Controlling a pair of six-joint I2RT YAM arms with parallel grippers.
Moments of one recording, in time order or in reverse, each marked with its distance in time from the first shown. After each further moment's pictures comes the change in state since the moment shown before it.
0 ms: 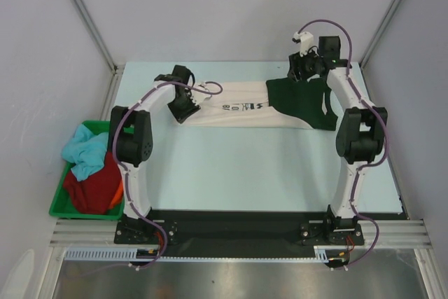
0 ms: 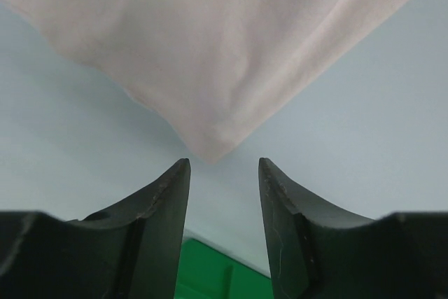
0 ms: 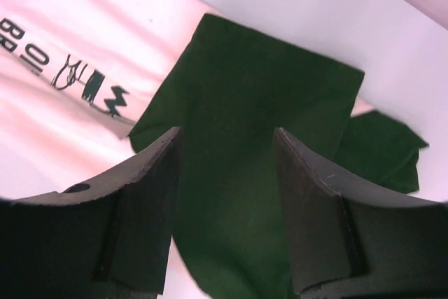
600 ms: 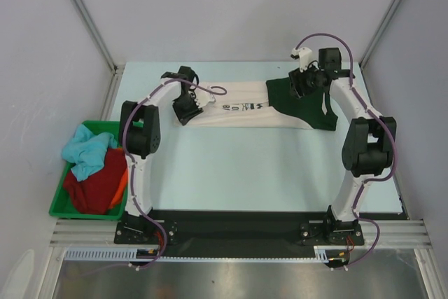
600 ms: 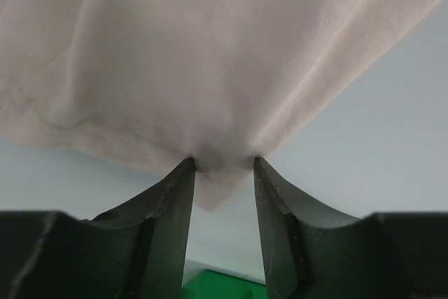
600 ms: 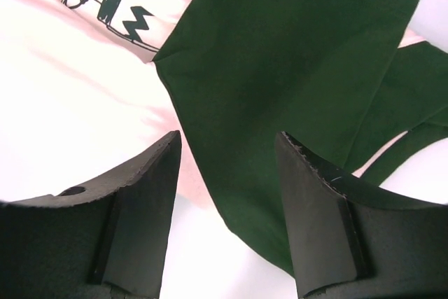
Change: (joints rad) left arm -0.002 0.156 0.167 -0.117 0.043 0.128; right arm 0.001 -0.218 -0.285 -0.069 0.043 -0.073
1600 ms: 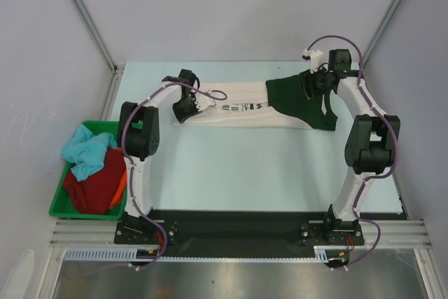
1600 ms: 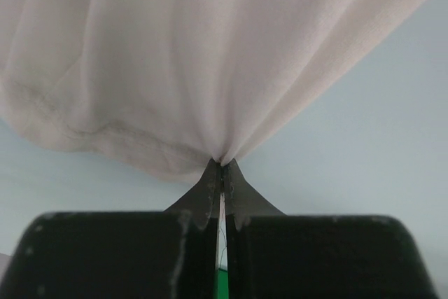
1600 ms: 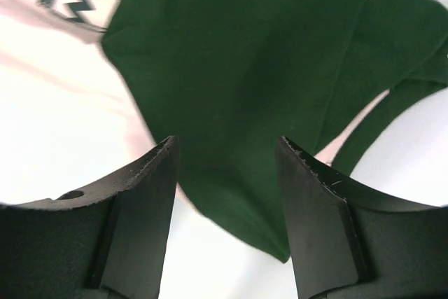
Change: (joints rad) left arm -0.011 -0.021 -0.084 0.070 -0.048 0.022; right arm -0.076 0.018 0.003 -0.040 0.014 0.006
